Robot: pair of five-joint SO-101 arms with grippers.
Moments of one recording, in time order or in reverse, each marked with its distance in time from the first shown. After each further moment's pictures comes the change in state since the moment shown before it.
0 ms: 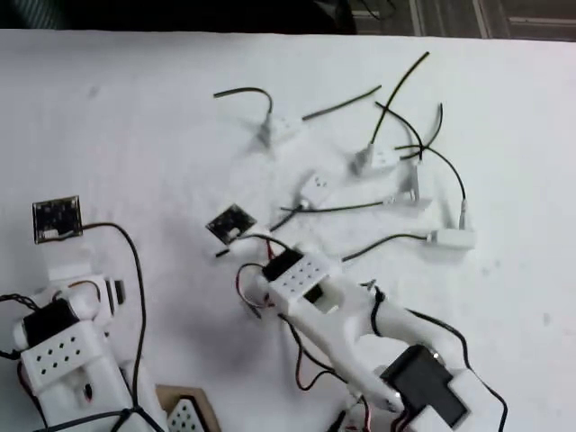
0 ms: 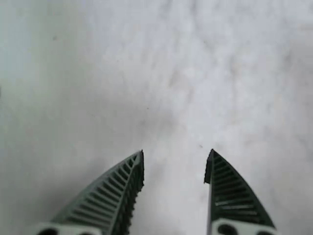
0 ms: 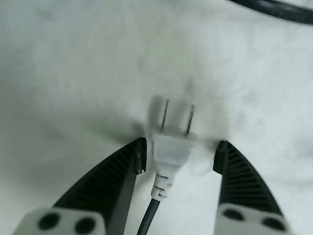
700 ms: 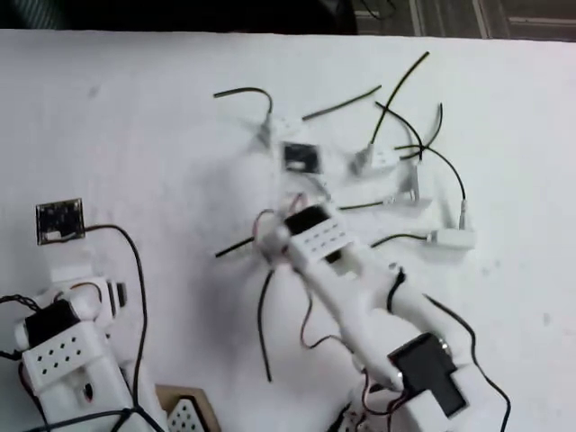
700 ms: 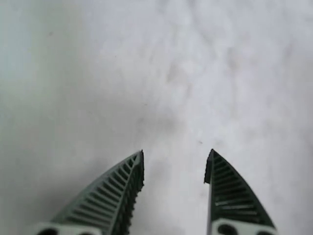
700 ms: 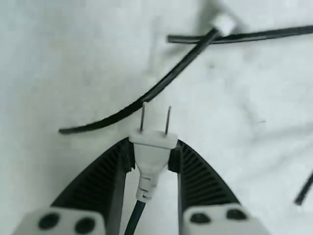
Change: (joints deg) left arm 0.0 0.0 1.0 0.0 -1.1; right arm 13.5 1.1 -12.4 -0.1 -34.2
